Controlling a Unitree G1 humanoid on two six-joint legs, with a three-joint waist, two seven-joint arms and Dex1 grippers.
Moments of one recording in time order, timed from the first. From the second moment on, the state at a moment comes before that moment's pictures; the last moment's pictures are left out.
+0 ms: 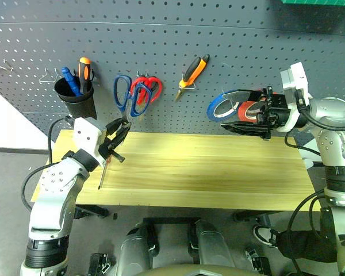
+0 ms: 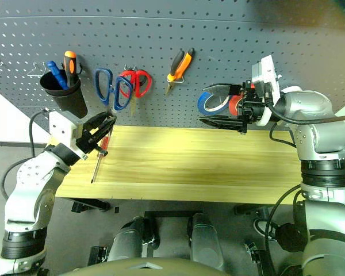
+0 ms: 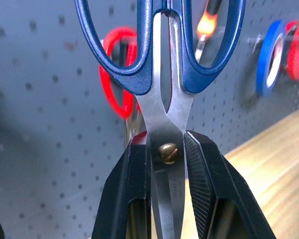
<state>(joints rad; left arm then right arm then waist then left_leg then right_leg) -0.12 0.46 0.16 -0.36 -0.30 0.30 -0.55 -0.68 -0.76 -0.09 0.03 0.59 0.47 1.32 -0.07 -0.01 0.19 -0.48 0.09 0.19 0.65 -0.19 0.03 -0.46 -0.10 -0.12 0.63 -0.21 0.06</state>
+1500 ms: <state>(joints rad) -0.45 0.34 0.02 -0.03 -0.16 0.34 -0.39 -0.65 -0.76 -0.09 0.04 0.53 0.41 1.27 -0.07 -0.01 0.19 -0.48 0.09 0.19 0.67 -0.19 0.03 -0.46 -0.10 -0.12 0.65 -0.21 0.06</state>
